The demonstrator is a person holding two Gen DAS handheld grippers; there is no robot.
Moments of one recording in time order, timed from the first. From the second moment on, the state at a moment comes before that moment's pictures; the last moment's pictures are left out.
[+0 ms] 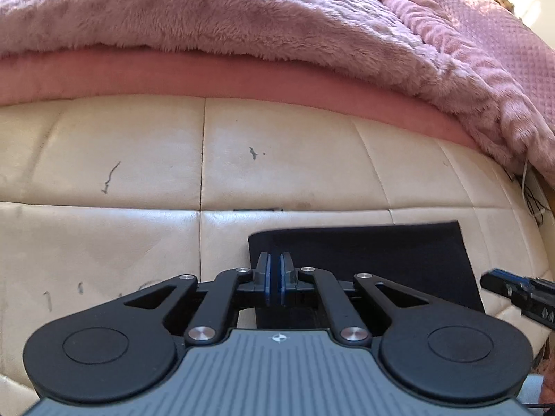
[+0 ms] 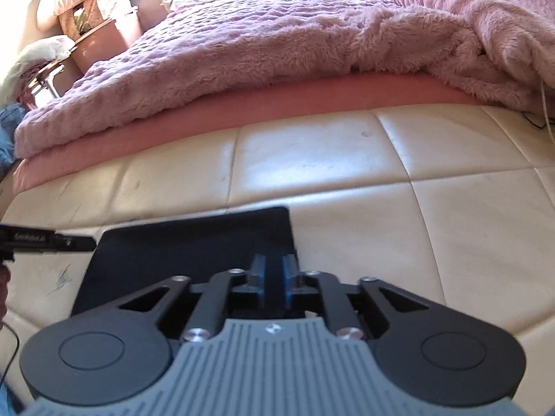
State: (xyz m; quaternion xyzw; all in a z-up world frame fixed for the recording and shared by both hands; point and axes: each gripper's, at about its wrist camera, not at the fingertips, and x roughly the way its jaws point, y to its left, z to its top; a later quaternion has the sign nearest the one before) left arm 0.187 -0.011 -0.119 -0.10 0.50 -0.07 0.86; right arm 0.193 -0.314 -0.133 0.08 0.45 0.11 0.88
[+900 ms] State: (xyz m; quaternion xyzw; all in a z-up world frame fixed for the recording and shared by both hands) left arm 0.108 0.025 -0.135 -0.21 0.50 -0.07 0.84; right arm 0.093 -0.359 -0.133 0.19 0.47 0.08 0.86
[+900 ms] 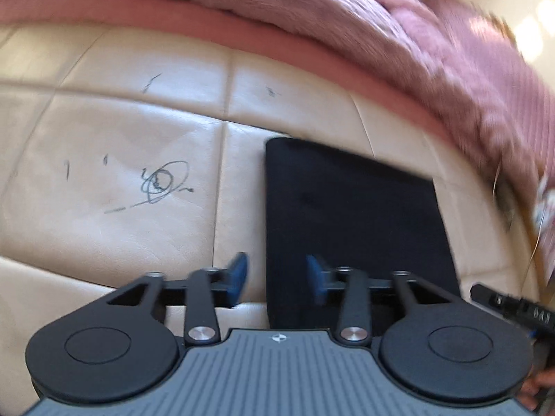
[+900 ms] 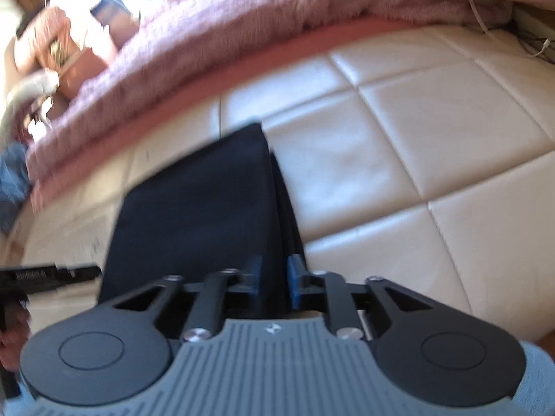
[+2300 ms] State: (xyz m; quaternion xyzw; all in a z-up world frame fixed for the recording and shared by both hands) left arm 0.210 0.209 -0.138 -0.21 0.46 0.05 0.86; right arm 0.296 -0.111 -0.167 0.18 0.52 0.26 0.80
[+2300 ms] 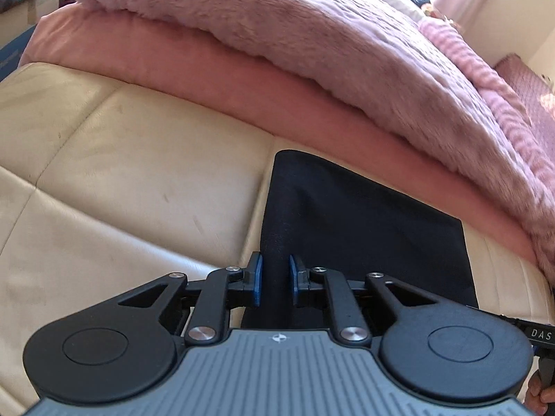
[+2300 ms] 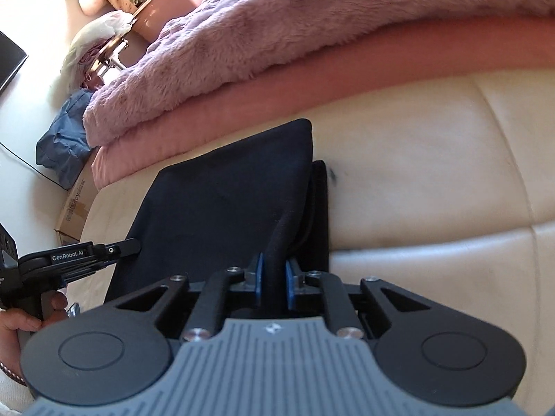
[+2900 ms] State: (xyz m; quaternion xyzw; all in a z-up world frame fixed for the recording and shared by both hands) left arm 0.169 0.162 -0.072 -0.06 0.37 0.10 0.92; right arm 0.254 -0.088 -0.102 0.03 0.41 0.24 0.88
